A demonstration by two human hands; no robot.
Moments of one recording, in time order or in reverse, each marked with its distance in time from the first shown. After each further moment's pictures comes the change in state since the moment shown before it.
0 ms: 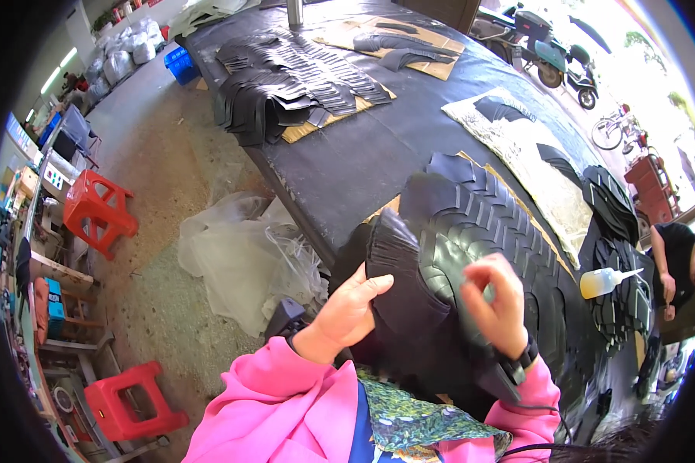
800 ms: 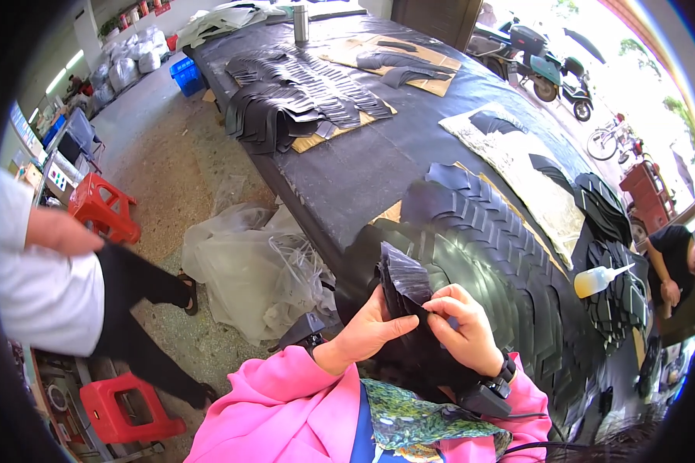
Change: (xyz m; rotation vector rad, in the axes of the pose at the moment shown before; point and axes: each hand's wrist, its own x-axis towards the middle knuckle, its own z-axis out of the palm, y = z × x) left_hand -0.025 -0.034 -0.009 0.311 -0.194 0.126; right_hand -0.031 -0.035 0.026 0.195 -0.181 0.083
